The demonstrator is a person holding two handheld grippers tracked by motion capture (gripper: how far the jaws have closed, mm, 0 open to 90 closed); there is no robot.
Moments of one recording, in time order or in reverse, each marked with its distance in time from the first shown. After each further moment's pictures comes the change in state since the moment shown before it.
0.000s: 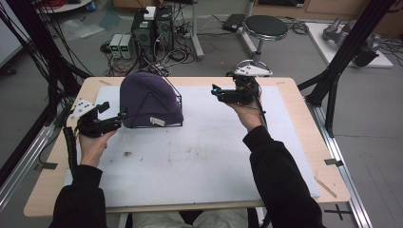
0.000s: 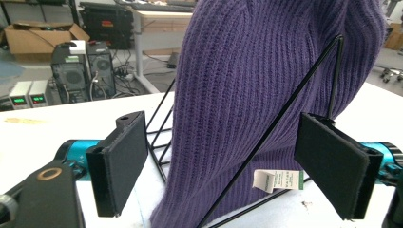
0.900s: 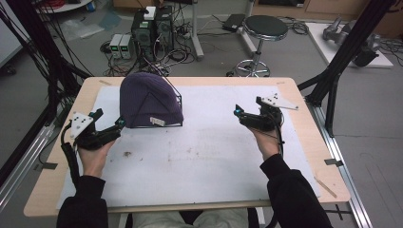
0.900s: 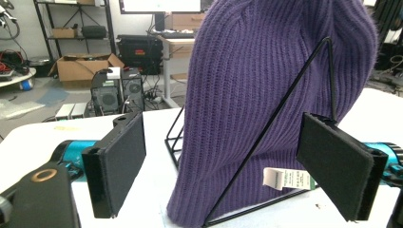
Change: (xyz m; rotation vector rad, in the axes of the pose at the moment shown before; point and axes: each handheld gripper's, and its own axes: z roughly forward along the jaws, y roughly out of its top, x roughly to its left) left arm -0.019 -0.019 -0.026 -0.101 0.110 0.040; right arm -0.016 -0.075 -0.059 -0.070 -0.125 0.093
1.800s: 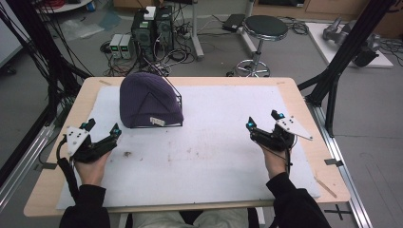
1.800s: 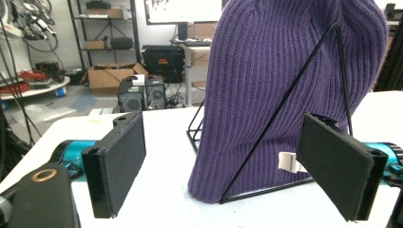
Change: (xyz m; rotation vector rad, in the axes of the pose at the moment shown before) left arm -0.005 -0.020 -0.030 -0.053 0.105 0.033; right arm -0.001 -0.042 -0.045 -0.125 -0.134 0.001
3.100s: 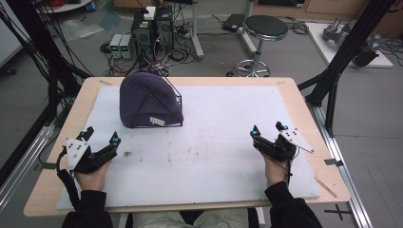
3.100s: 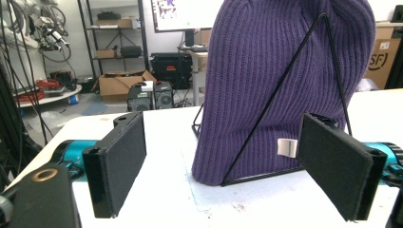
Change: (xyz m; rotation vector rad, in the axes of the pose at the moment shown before) left arm -0.008 -0.015 -0.018 -0.021 0.018 0.024; right arm -0.004 -0.031 -0.013 -0.009 -0.094 0.070
